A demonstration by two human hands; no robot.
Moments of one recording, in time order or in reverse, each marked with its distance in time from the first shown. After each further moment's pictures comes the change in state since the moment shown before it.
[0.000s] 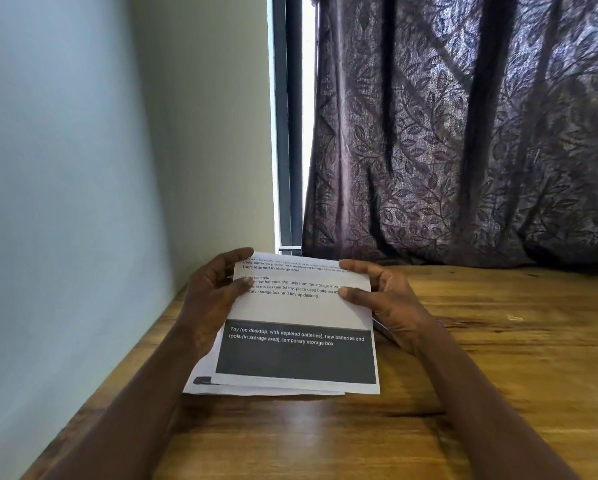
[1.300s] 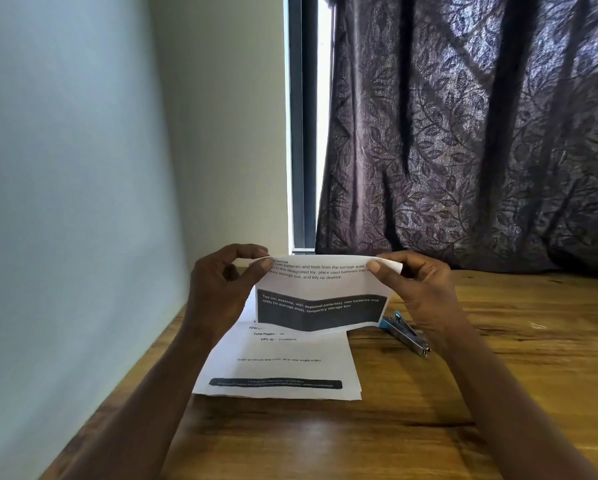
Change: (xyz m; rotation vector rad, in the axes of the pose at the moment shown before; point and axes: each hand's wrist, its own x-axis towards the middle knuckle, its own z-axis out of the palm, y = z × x) left_hand 0.000 0.018 -0.003 0.438 0.088 0.389; right_hand -0.017 -0.031 0.007 -0.111 0.179 -0.285
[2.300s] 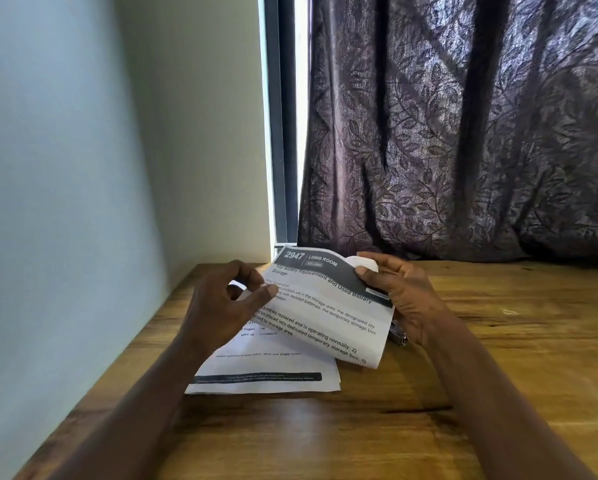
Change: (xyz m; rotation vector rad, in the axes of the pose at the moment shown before) left_hand -0.019 -0.001 0.020 0.098 -0.168 -0.027; right_hand 0.005 0.011 -0.013 0.171 0.059 0.396
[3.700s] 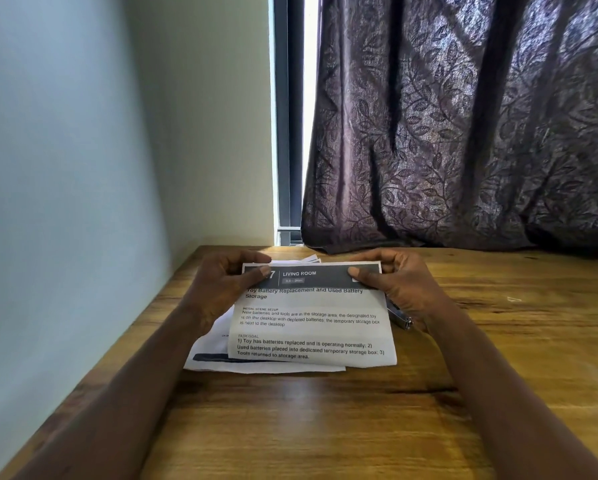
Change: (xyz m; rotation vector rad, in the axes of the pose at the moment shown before) left_hand 0.010 -0.026 -0.004 -0.366 -0.109 -0.311; right_hand -0.002 0.011 -0.001 -0.273 -0.164 -0.114
